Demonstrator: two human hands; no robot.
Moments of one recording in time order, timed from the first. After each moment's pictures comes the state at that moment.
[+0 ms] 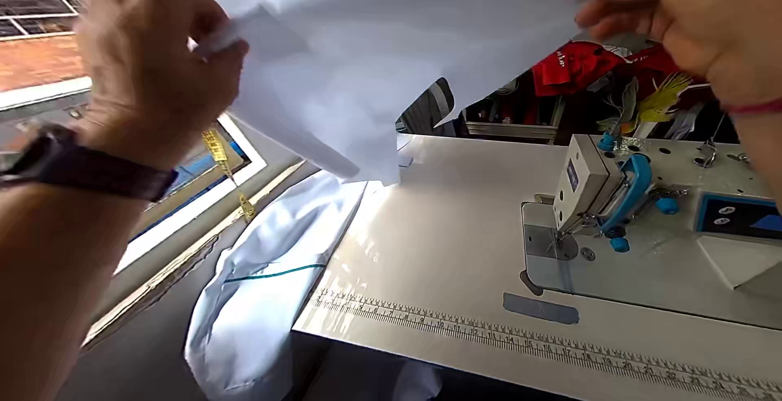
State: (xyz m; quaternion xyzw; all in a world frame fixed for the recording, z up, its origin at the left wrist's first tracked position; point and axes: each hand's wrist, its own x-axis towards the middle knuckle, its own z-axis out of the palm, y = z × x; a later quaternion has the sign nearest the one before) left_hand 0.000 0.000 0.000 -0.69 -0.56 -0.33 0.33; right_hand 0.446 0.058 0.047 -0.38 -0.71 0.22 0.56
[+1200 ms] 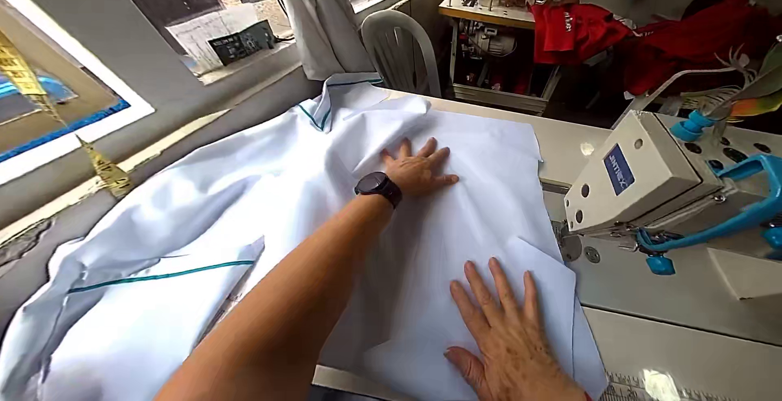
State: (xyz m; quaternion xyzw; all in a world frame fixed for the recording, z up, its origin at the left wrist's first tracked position) left_hand 0.159 0.154 -0.255 -0.74 -0.66 -0.05 -0.16; right_hand 0.398 -0.044 -0.326 -0.41 -0.89 -0.06 0.20
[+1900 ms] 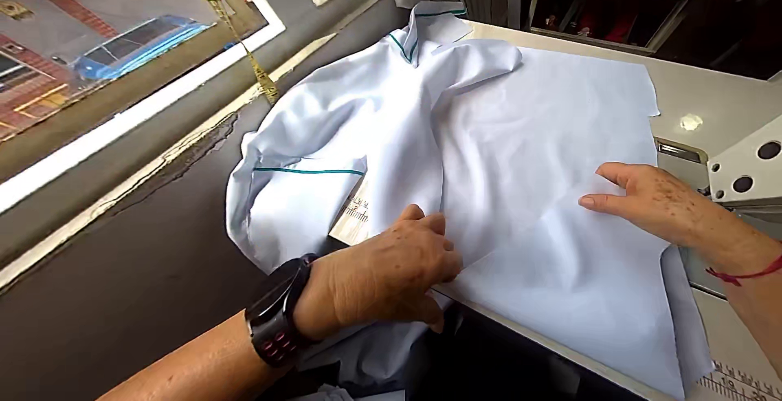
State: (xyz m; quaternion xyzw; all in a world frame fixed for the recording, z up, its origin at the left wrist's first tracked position) left_hand 0.104 -0.089 -0.243 -0.90 -0.40 -0.08 -0.15; right_hand 0.408 0.071 -0.221 -0.50 -0.82 0.28 0.05
